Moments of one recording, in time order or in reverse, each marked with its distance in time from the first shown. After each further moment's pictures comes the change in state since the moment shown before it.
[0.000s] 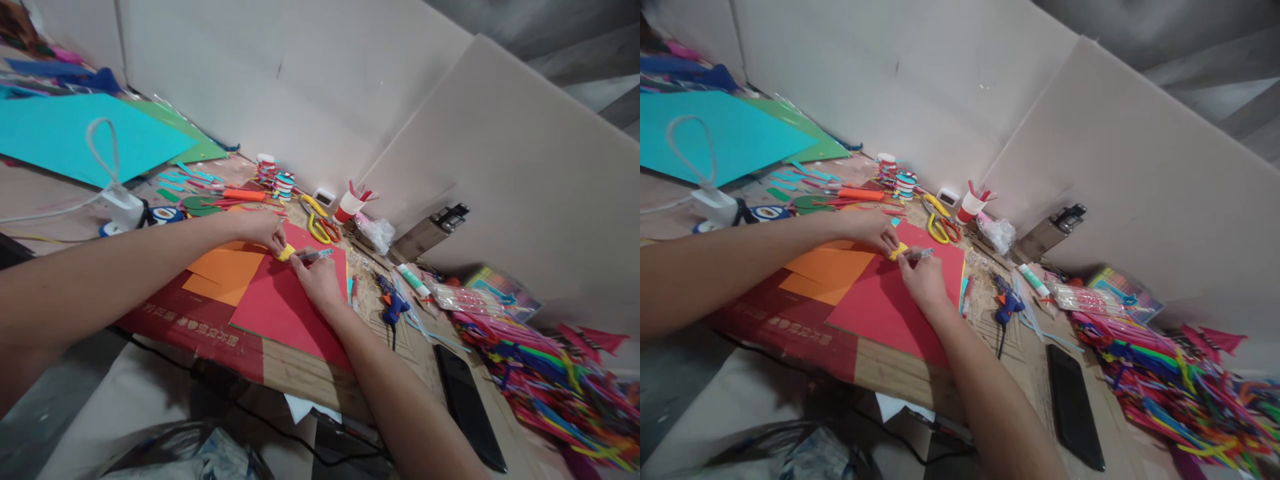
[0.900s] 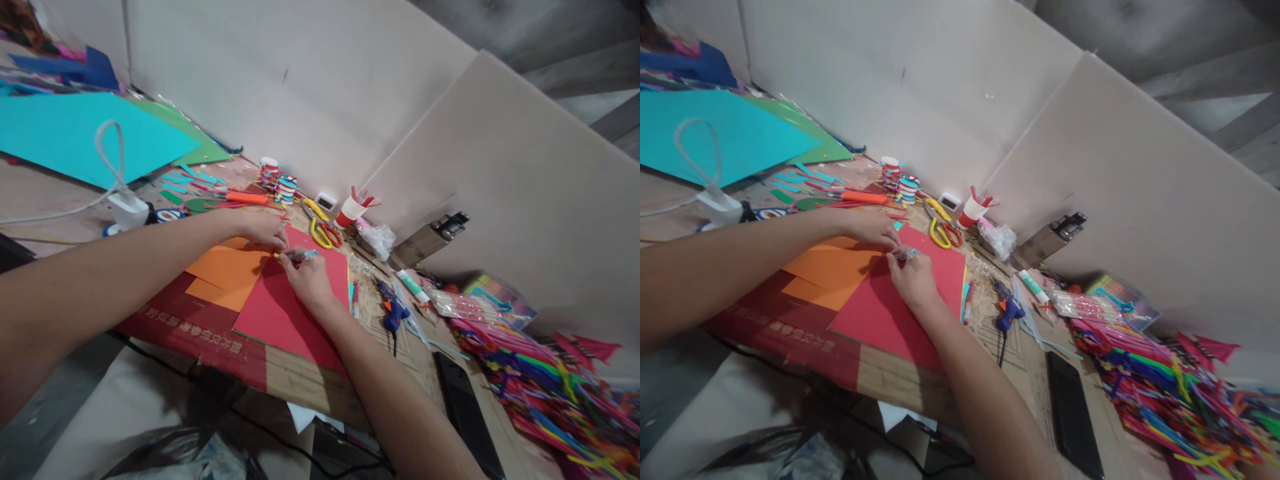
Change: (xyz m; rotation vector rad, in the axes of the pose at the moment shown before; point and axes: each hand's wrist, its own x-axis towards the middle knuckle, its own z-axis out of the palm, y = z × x) left_hand 0.007 -0.017 -0.006 0.111 0.073 0.126; right_hand 0.012 -0.010 0.020 -0.007 0.008 -0.142
